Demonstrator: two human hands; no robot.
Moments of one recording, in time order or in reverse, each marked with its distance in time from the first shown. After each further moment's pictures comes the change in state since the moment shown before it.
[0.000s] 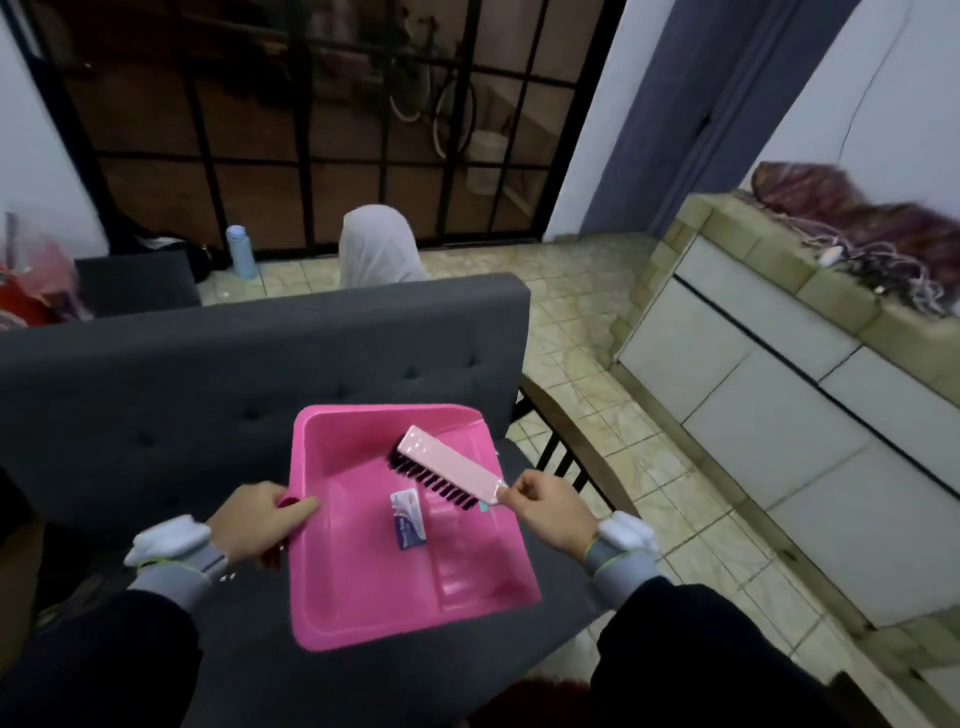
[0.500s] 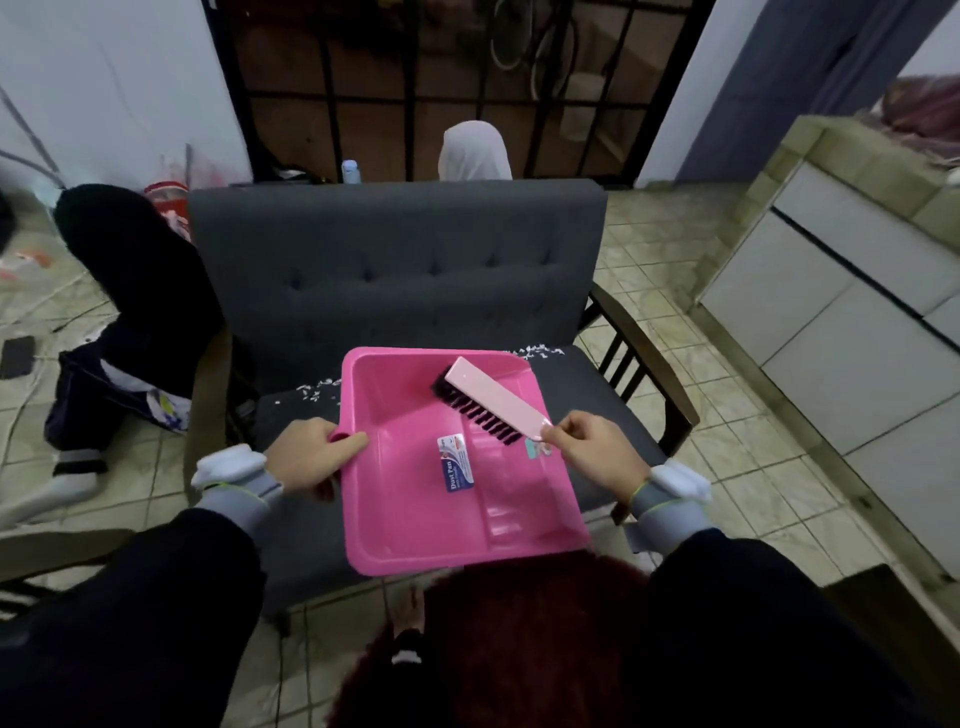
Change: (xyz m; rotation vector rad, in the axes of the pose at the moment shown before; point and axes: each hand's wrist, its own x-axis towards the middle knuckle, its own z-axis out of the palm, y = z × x) left_hand -0.229 -0.090 0.074 0.032 0.126 -0.055; right_hand -0.205 0.028 0.071 0.074 -0.050 -0.089
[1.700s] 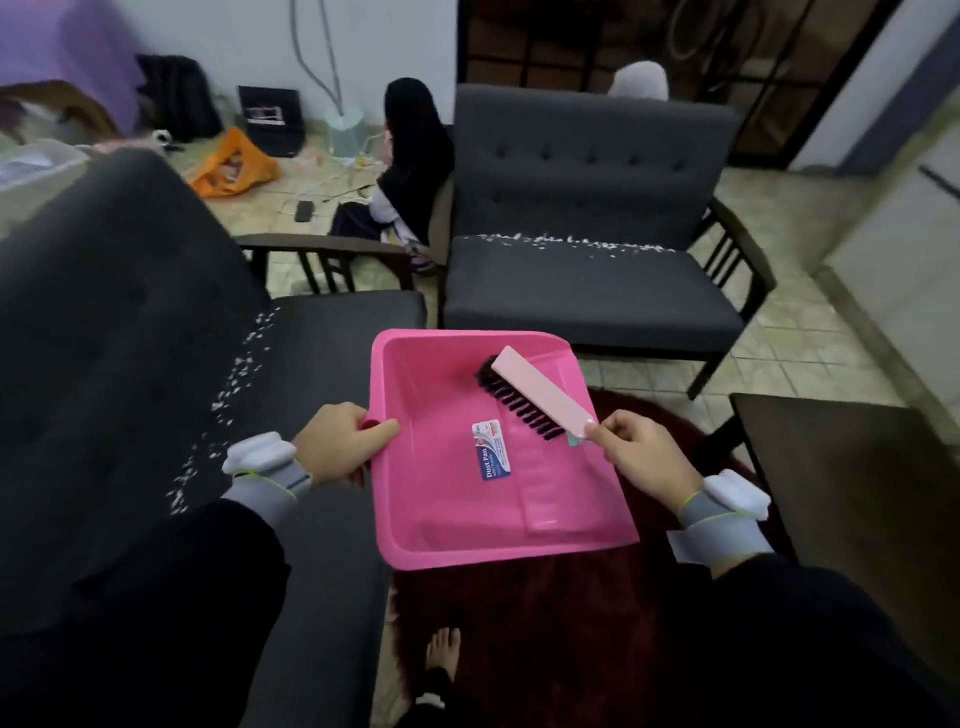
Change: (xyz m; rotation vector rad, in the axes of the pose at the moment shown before) left_hand -0.698 -0.174 0.176 -0.148 0.139 -0.186; right_hand -0.638 0.102 0.125 0.074 -0.146 -0.153
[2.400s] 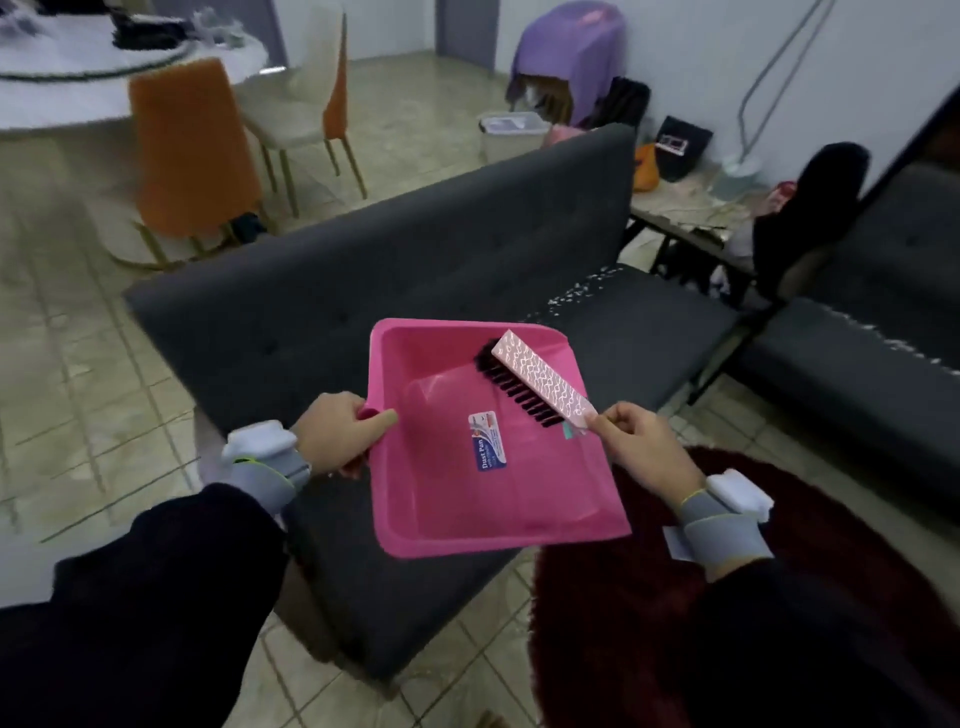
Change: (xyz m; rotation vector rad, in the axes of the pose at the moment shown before) left_hand -0.519 -0.212 0.073 -0.303 0.572 -0.516; right_hand -0.327 -0.080 0.184 -0.093 -0.522 -0.556
